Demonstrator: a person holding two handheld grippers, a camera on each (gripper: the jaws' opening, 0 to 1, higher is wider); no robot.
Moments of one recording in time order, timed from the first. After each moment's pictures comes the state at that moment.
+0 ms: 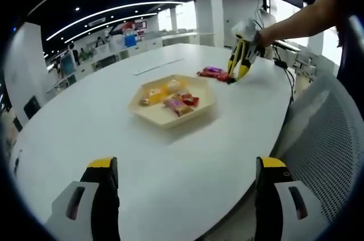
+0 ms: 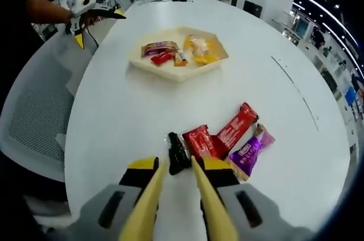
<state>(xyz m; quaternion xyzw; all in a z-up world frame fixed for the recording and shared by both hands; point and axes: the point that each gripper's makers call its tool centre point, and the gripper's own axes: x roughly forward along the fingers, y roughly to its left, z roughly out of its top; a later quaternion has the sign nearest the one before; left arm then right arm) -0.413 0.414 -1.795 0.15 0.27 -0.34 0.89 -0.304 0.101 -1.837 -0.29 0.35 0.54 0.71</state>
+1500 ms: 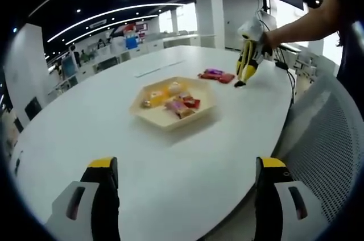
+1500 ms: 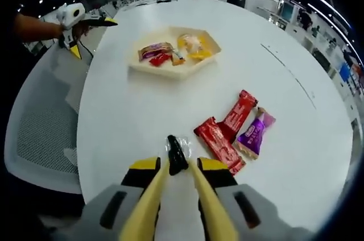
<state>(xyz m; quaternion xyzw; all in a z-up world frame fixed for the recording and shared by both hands) -0.412 0.414 -1.791 0.15 0.26 -0.33 0.90 -0.325 0.090 -1.826 -0.26 0.39 0.50 0.73</state>
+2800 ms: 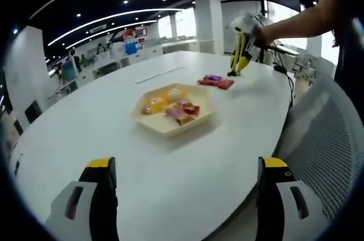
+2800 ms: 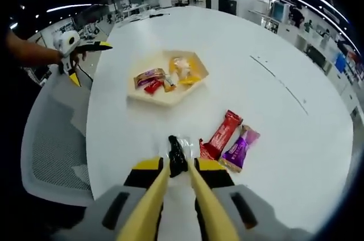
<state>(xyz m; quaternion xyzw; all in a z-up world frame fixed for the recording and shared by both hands) -0.411 0.411 -1.782 0.13 0.24 -0.34 0.90 -0.304 0.102 -1.779 -0.21 0.38 0.50 0.75</state>
